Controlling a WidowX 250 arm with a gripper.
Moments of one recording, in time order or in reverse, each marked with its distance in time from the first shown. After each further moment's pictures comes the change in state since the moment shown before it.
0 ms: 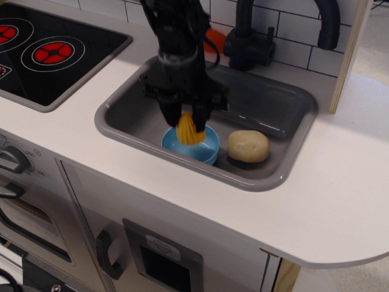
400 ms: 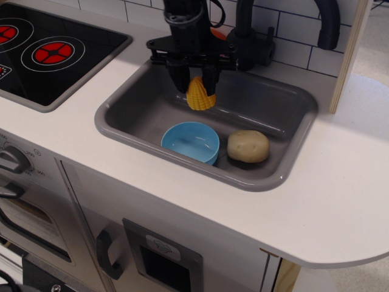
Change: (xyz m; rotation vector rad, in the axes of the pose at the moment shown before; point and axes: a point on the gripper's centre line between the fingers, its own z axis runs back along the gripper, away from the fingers) arm 0.038 -0.002 0.003 -0.017 -0.026 0.072
